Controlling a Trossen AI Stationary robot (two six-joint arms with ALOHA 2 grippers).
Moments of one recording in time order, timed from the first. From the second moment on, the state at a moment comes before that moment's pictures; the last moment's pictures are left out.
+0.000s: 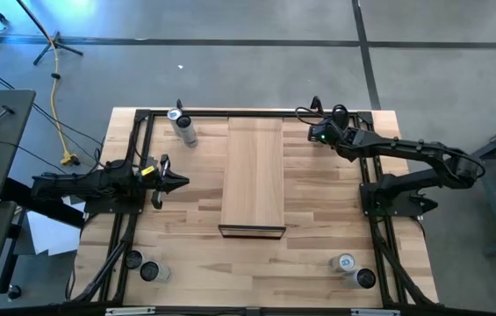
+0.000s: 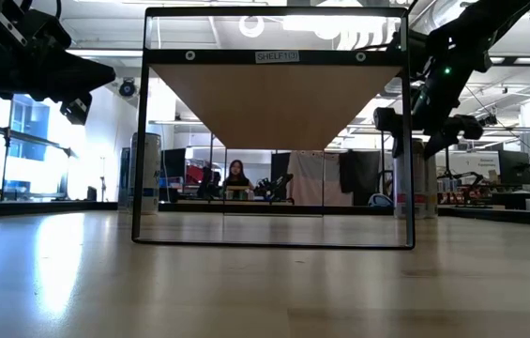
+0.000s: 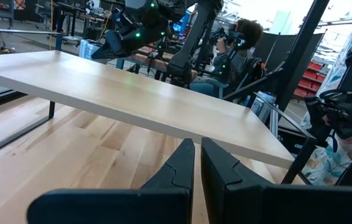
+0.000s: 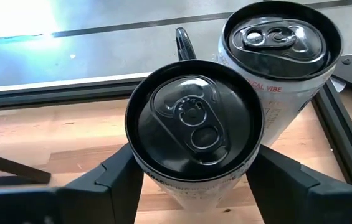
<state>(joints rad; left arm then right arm) 0.03 0.01 0.01 0.01 -0.01 -0.28 -0.50 1.20 0.68 -0.45 0.67 0.93</state>
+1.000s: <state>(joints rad) 0.03 0.01 0.01 0.01 -0.01 -0.28 -0.23 1.01 1.15 -0.82 0.26 0.32</state>
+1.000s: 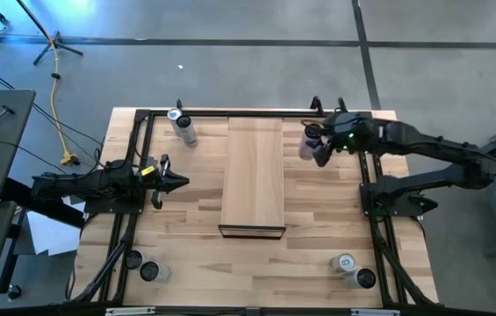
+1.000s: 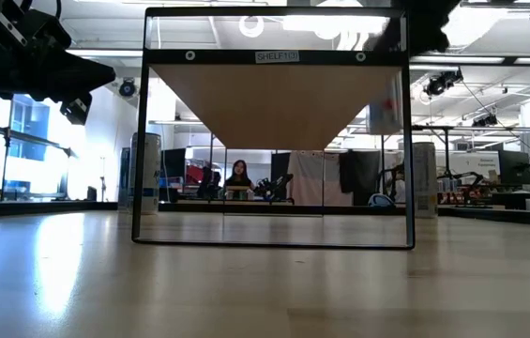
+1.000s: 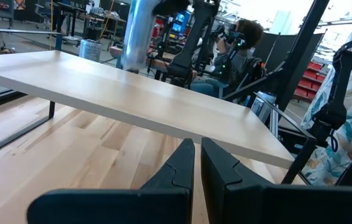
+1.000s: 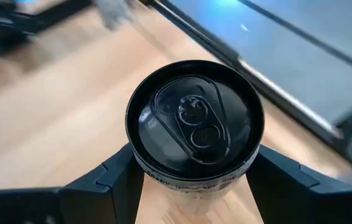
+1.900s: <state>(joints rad) 0.03 0.01 0.01 0.01 -0.01 -0.28 -0.35 1.19 1.30 -0.47 -0.62 0.11</state>
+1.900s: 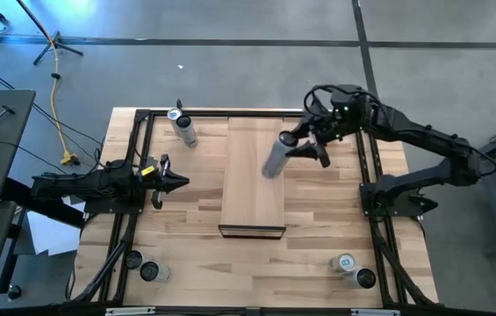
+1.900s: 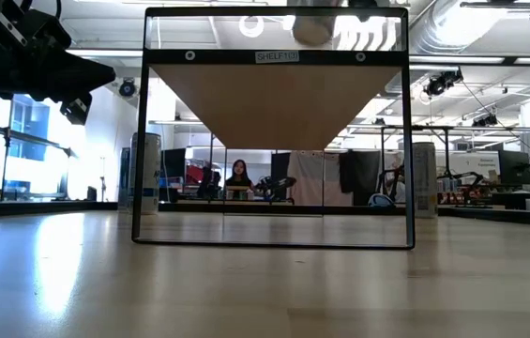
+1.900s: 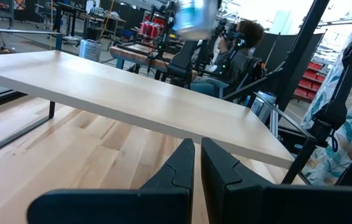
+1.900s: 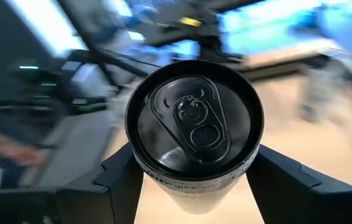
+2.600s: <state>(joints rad) 0.03 0.01 0.01 0.01 -0.01 -0.28 -0.27 1.20 1.30 0.06 -1.23 0.47</state>
